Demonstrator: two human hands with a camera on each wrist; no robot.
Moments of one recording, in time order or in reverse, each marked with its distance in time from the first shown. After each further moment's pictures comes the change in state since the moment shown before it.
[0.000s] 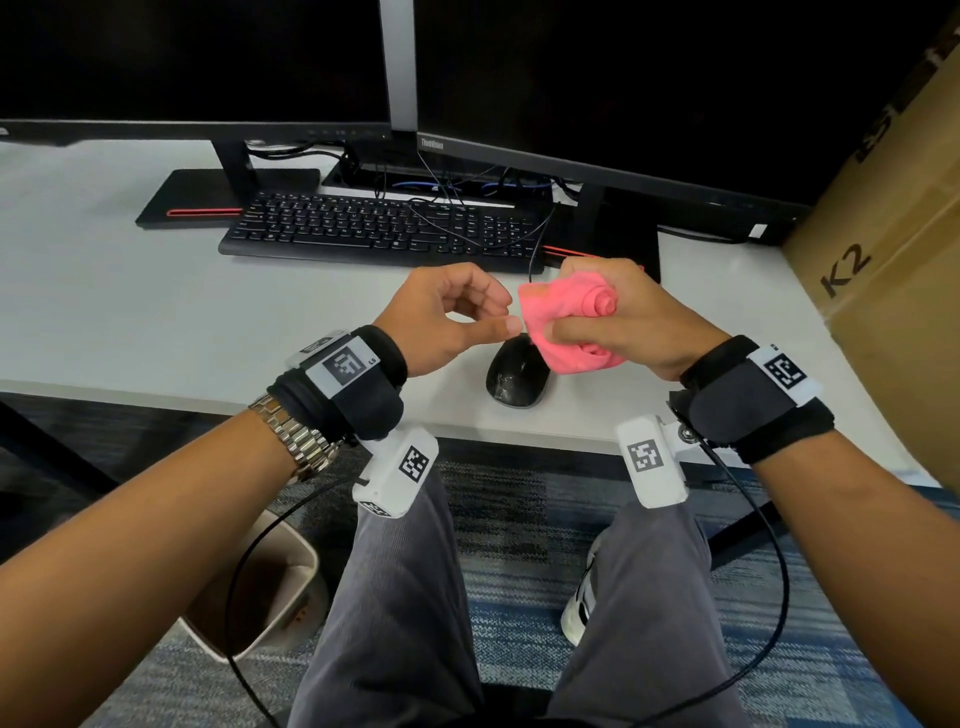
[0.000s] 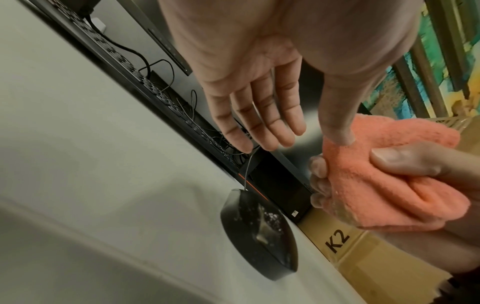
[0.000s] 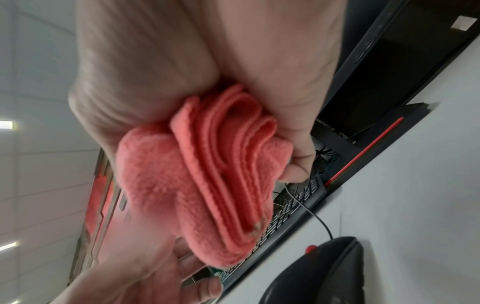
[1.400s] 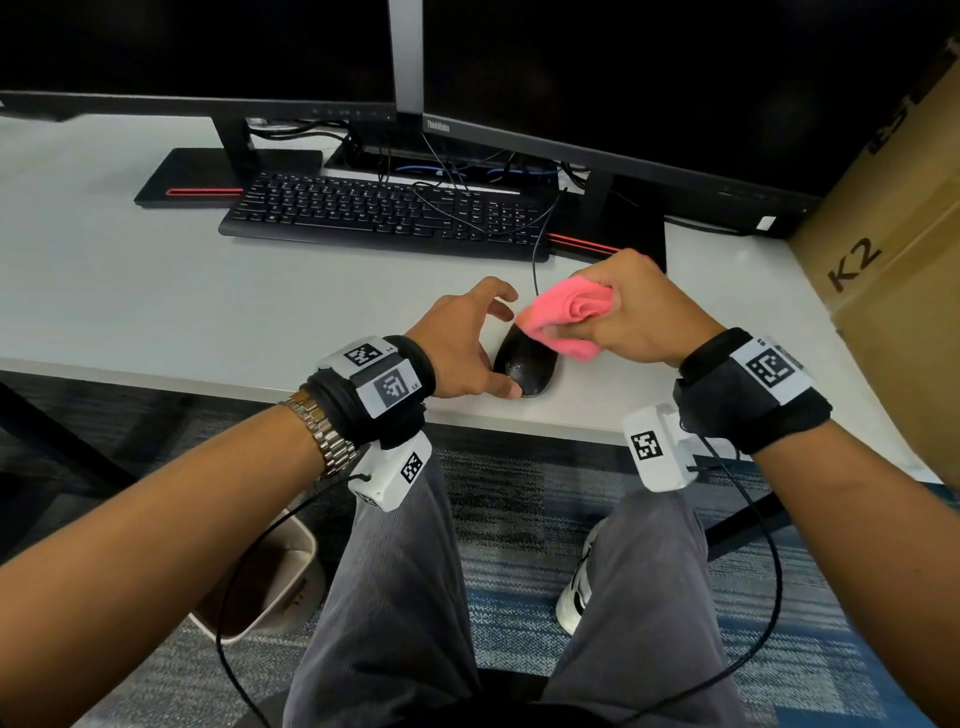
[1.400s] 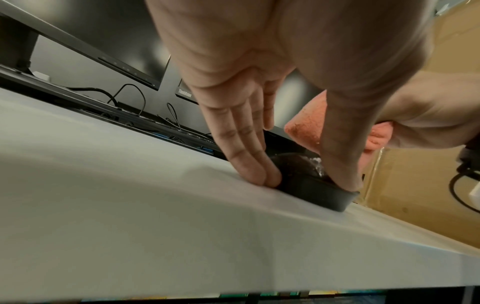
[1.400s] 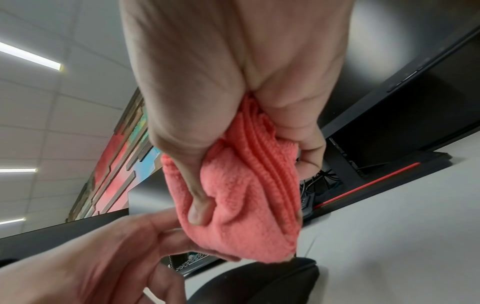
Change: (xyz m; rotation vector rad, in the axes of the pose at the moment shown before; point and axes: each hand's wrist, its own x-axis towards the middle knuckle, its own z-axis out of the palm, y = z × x) left_hand -0.006 -0.009 0.017 0.457 -0.236 -0.207; right_hand 0.003 0.005 0.000 -0.386 0.041 0.018
